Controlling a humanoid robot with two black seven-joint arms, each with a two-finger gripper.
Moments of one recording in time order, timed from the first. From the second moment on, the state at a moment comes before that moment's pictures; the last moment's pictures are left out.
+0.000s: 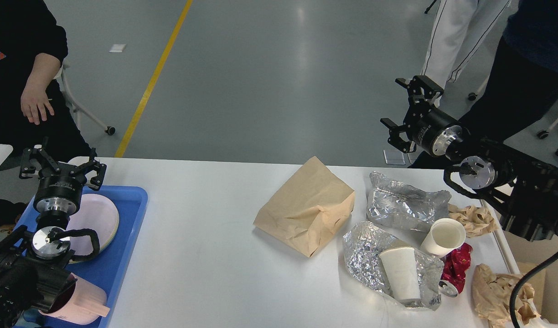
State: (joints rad) left arm -0.60 0.28 -1.10 -0.33 -0.22 -0.53 -0.33; right arm 1.02 -0.46 0.16 0.77 0.01 0.18 0.17
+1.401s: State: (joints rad) left arm -0.60 0.28 -1.10 -0.33 -0.22 -0.53 -0.33; right arm 2.11 -0.21 -1.09 1.07 0.07 0.94 -0.09
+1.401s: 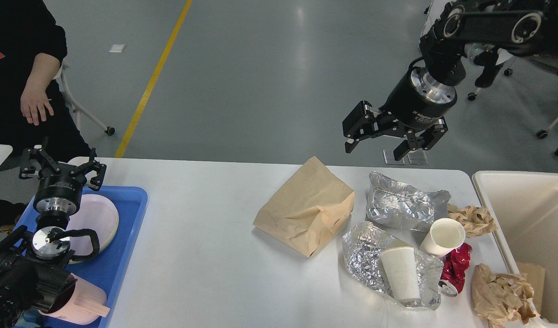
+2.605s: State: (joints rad) left arm -0.60 0.28 -1.10 -0.33 -0.22 -0.53 -0.33; right arm 1.38 -0.08 -0.86 0.85 0.35 0.19 -0.10
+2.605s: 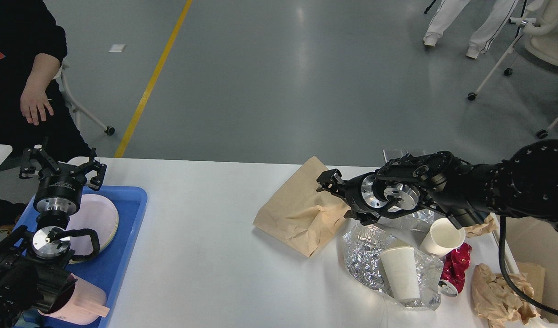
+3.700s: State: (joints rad) left arm -0.60 0.28 -1.10 -0.33 -0.22 -0.53 -0.33; right arm 1.38 0.00 -0.86 0.80 0.34 0.21 -0.11
